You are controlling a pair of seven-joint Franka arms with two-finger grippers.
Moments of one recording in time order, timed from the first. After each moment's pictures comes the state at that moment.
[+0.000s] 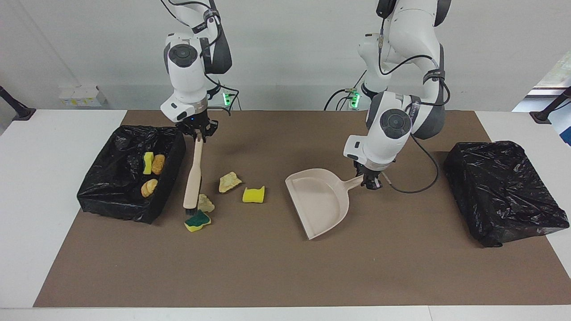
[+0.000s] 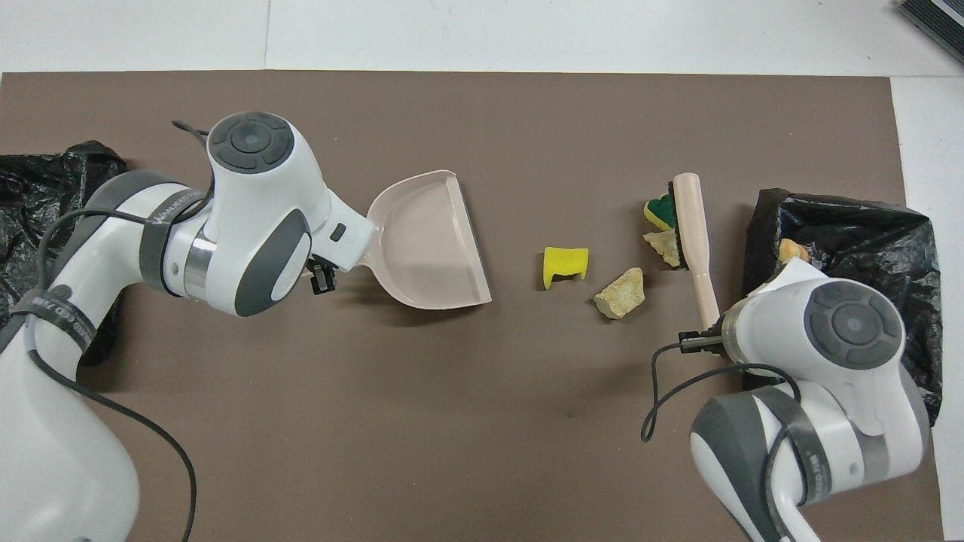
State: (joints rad) left arm -0.32 0.34 -0.11 -1.69 0.13 1.87 0.91; right arm -0.05 -0.14 0.23 -2.28 -0.15 2.10 0.19
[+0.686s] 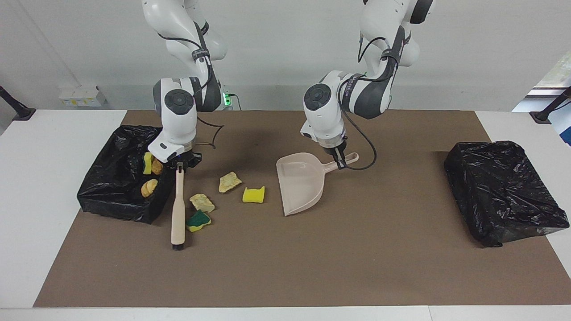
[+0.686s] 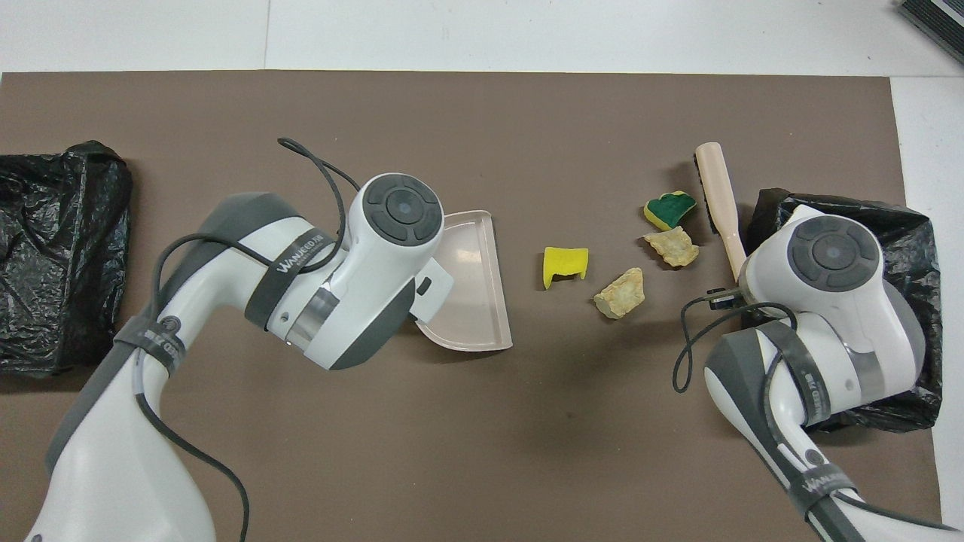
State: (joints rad) left arm -0.53 0.32 -0.11 -1.69 0.28 1.75 0.71; right arm -0.12 0.09 0.24 -2.15 -0.37 2.12 0.17
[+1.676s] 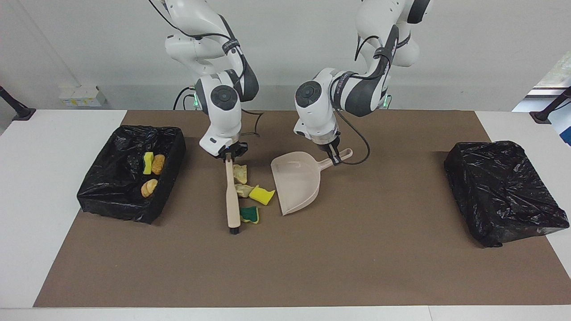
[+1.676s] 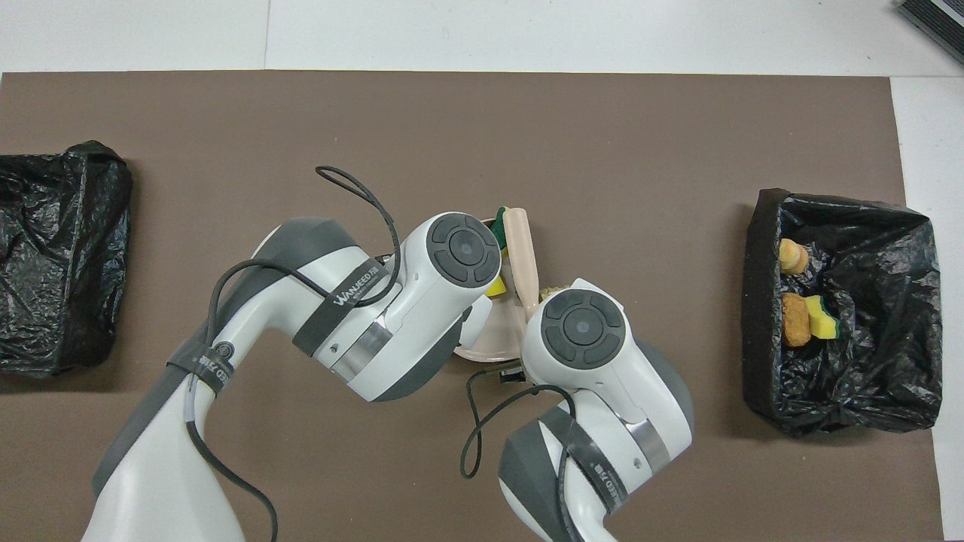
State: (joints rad) left arm -0.58 0.32 -0.12 -1.70 0.27 1.74 0.59; right arm 0.33 0.09 0.26 -2.06 0.02 2.01 0.45
